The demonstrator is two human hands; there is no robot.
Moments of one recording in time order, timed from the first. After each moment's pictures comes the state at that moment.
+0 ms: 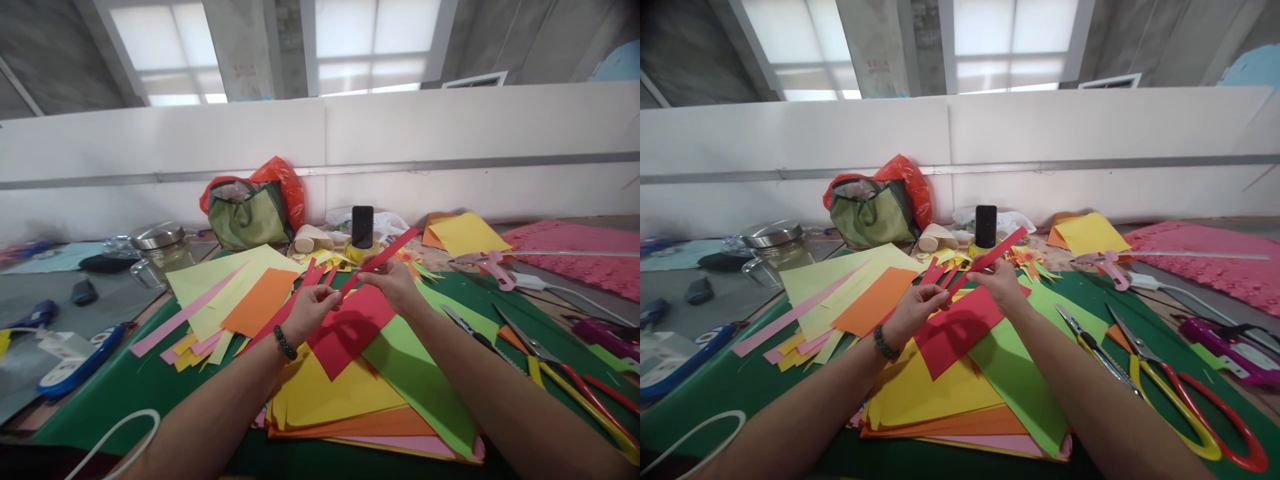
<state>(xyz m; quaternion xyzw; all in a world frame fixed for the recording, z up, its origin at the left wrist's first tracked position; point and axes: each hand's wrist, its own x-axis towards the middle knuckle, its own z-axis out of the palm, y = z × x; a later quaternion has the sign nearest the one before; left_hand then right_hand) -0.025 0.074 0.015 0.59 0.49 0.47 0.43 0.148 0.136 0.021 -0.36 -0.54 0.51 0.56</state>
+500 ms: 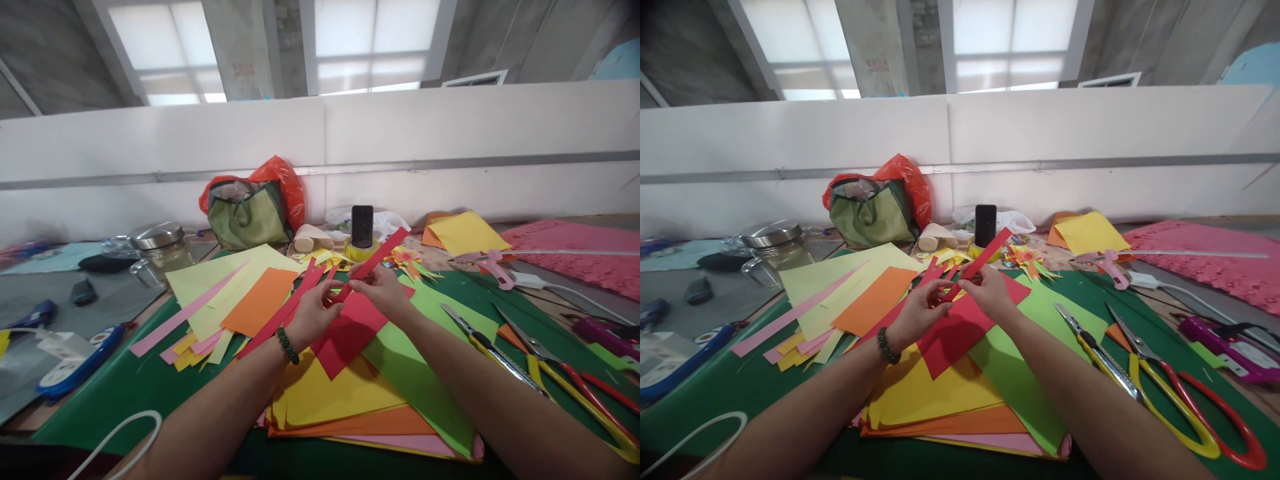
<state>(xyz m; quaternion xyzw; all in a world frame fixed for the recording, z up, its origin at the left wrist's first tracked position) -0.022 0.076 0.004 0.63 0.49 0.47 0.38 0.137 0.128 0.014 -0.38 -0.65 0.43 0.51</state>
